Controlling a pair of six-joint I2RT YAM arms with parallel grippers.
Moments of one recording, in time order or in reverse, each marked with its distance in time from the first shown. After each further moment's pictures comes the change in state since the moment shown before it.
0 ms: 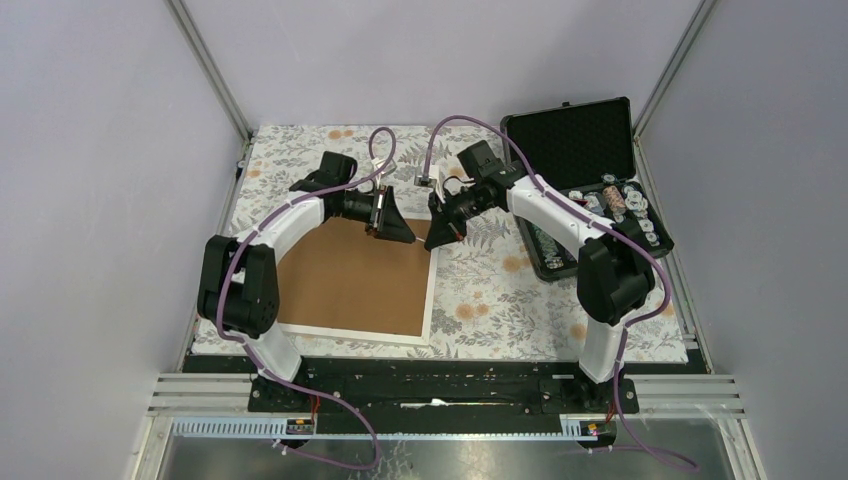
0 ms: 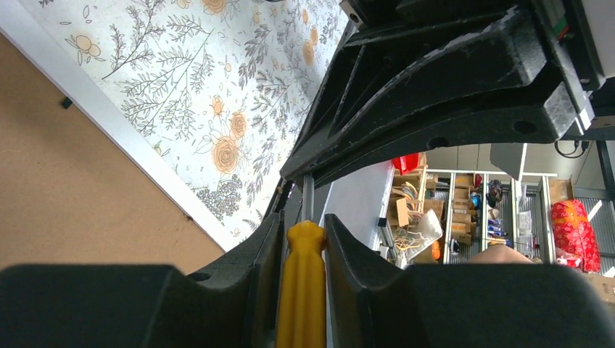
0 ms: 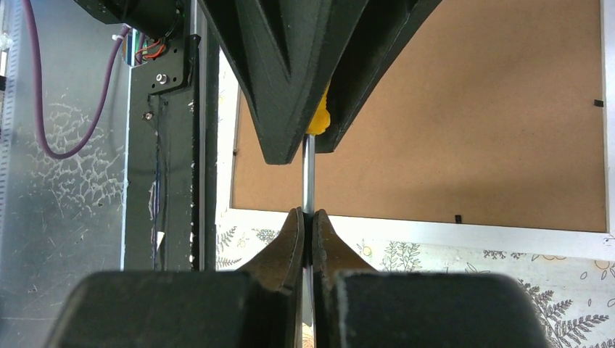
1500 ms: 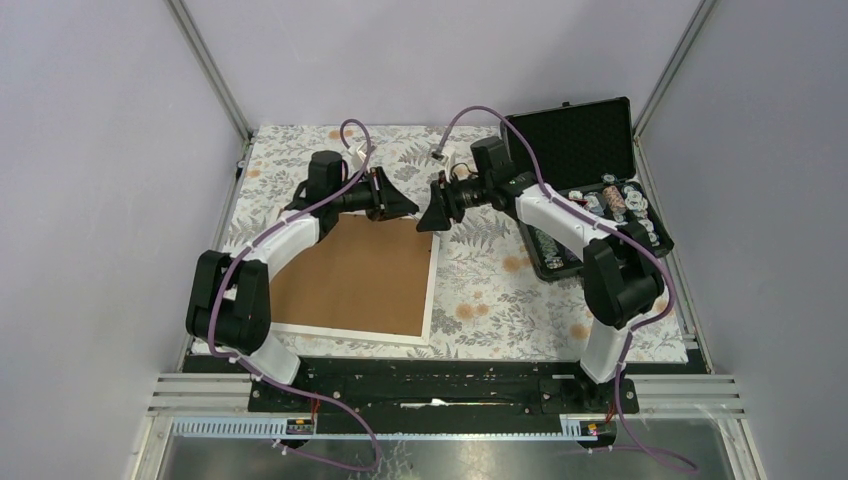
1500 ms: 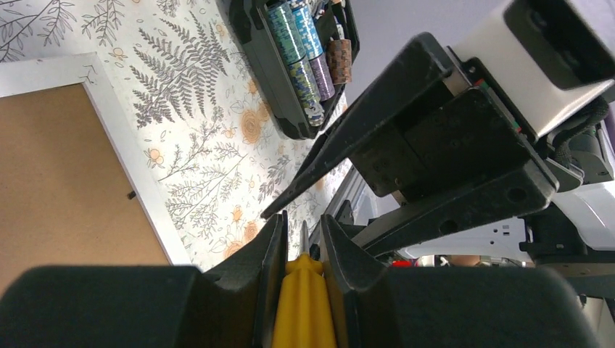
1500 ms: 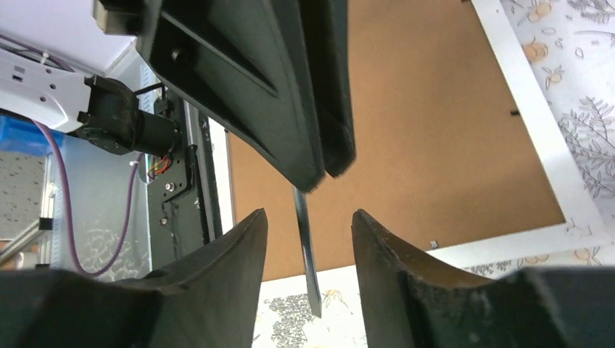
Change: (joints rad) left arm 0.002 -0.112 -0.190 0.623 -0.297 -0.556; right arm -0.054 -0.050 -0.178 0.511 0.040 0.536
